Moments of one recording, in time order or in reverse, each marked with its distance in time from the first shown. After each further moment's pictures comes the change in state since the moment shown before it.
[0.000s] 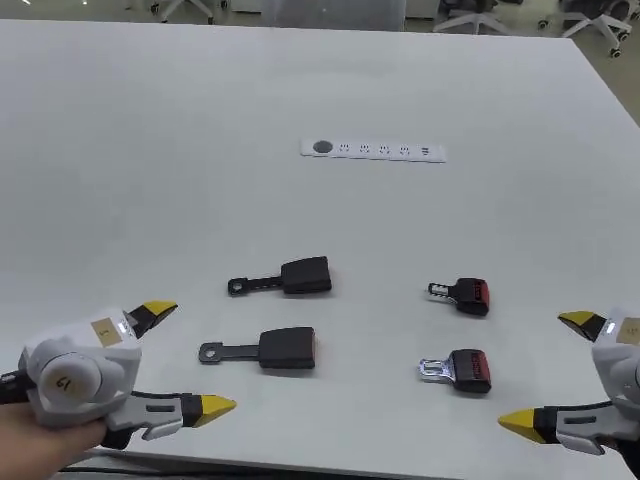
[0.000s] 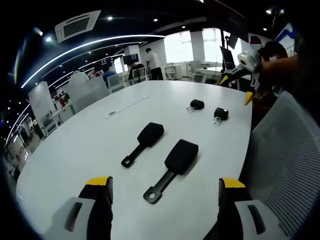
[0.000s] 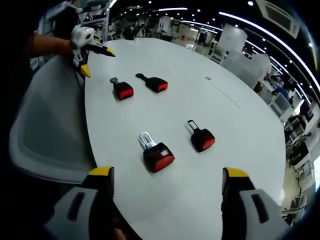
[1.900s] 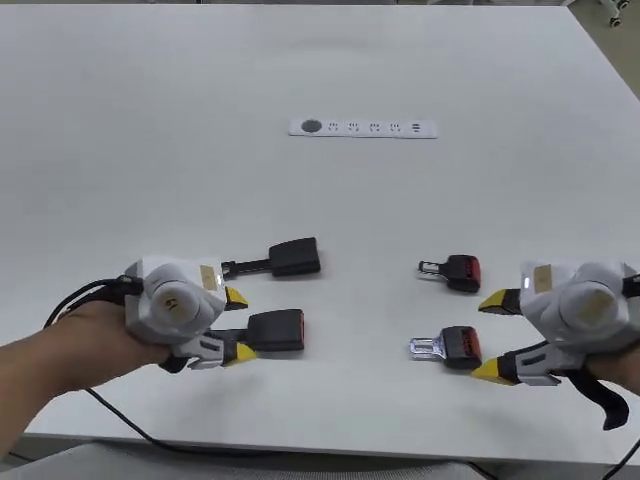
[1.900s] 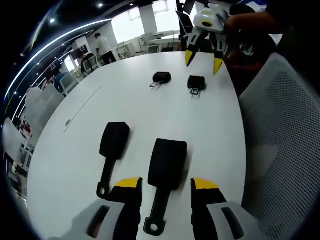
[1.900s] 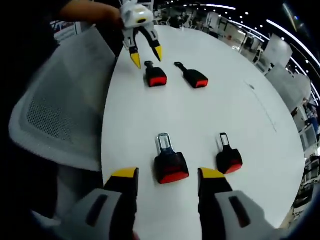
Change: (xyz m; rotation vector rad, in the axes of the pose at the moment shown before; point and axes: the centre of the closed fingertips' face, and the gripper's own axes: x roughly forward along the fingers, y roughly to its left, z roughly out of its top) left arm 0.080 -0.026 0.004 0.307 0.252 -0.283; right arm 0.046 0.022 0.008 -0.290 0.085 0.300
